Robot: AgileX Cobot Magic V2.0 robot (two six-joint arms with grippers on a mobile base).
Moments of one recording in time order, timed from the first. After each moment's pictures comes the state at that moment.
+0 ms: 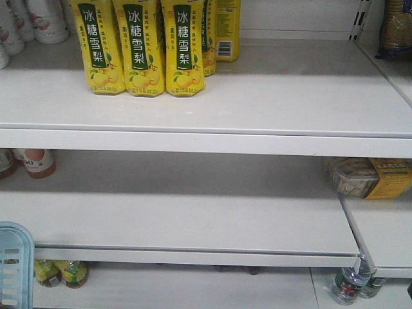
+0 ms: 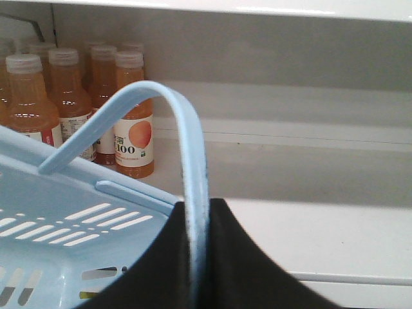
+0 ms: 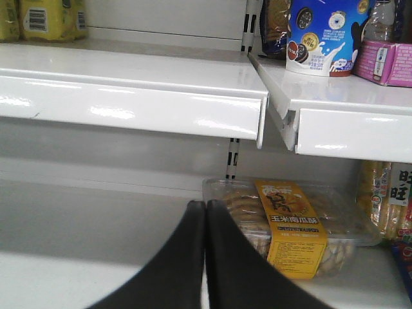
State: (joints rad) left arm 0.01 -0.01 0.04 -0.05 0.17 -0.09; right arm 0.00 0.31 -0.12 -0.30 -0.05 0.21
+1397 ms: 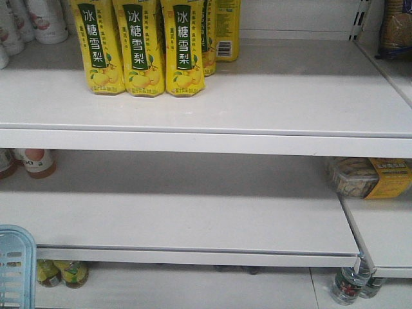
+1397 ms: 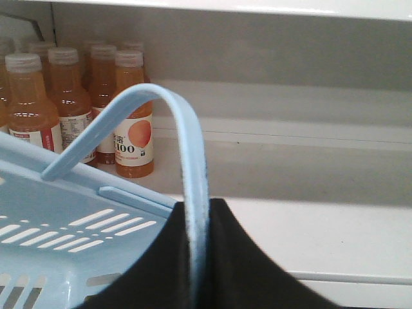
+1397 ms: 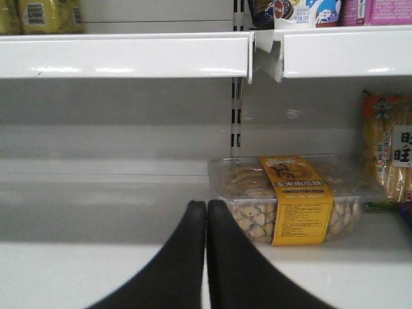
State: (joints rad) left arm 0.01 -0.01 0.04 -0.05 0.17 -0.09; right arm 0.00 -0.01 0.03 0.02 0.09 -0.03
